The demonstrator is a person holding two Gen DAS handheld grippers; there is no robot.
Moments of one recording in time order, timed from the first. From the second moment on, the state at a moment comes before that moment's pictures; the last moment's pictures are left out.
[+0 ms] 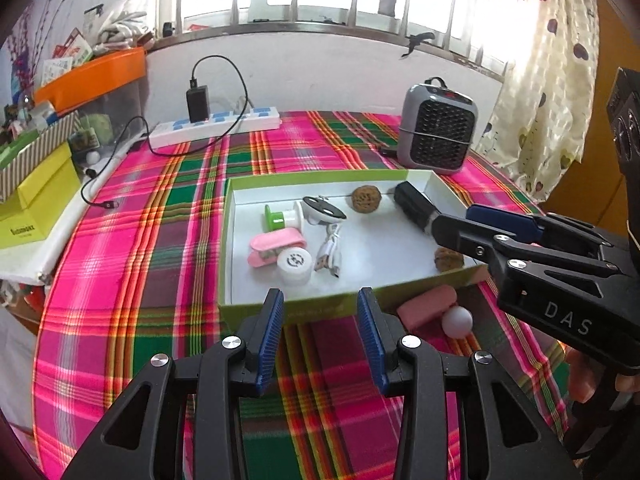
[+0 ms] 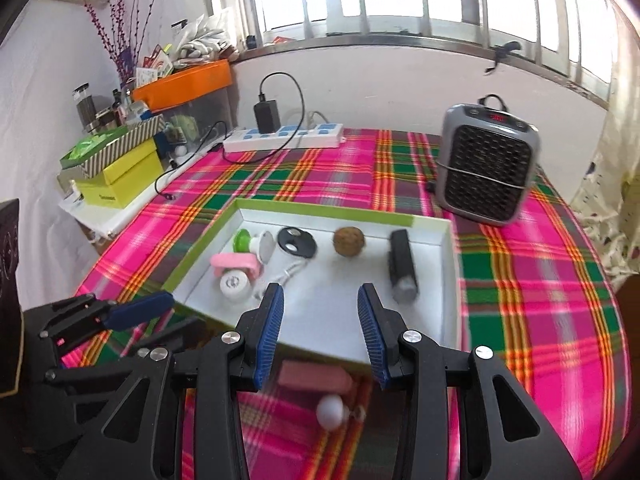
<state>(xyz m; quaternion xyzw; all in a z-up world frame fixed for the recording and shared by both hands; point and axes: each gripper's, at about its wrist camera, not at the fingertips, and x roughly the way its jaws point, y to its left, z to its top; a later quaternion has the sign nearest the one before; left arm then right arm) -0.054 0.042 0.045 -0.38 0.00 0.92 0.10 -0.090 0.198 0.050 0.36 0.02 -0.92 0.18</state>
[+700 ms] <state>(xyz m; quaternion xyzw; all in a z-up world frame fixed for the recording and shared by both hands) -0.034 0.049 0.013 -0.41 0.00 0.90 0.13 -0.051 0.233 0.009 0.40 -0.02 -0.91 0.12</state>
